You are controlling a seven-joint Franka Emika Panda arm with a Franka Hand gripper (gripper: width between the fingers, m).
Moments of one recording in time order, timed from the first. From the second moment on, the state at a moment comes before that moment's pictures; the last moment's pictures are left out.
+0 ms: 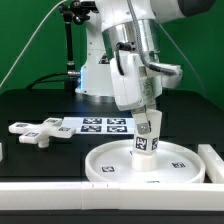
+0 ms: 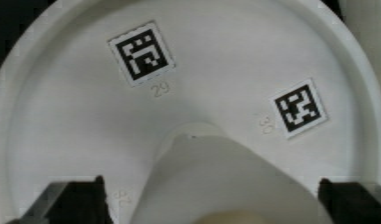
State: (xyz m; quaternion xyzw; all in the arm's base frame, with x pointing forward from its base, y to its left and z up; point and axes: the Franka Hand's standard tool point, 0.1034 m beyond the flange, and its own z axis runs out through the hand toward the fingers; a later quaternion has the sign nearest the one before) arm 0.559 0.038 0.070 -0.57 0.81 0.02 0.15
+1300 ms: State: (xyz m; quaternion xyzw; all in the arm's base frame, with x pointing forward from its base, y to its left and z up) arm 0.561 0.035 0.087 -0.96 0.26 -0.04 0.11
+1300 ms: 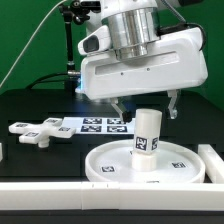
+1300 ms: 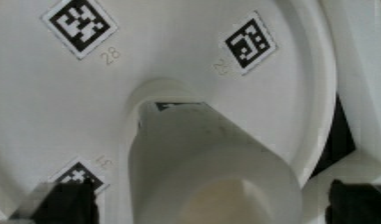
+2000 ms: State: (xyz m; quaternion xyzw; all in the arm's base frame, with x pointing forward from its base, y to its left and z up) arm 0.566 0.033 0.089 -0.99 -0.12 -0.07 0.06
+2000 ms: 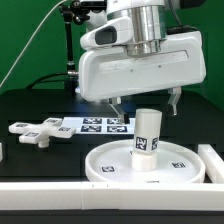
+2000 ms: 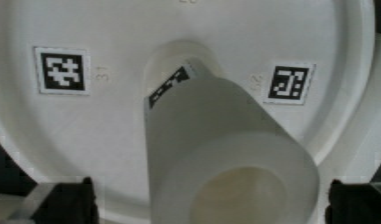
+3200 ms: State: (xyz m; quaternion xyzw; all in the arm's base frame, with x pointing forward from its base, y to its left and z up) arm 0.564 0.031 0.083 -0.83 -0.55 -0.07 -0.02
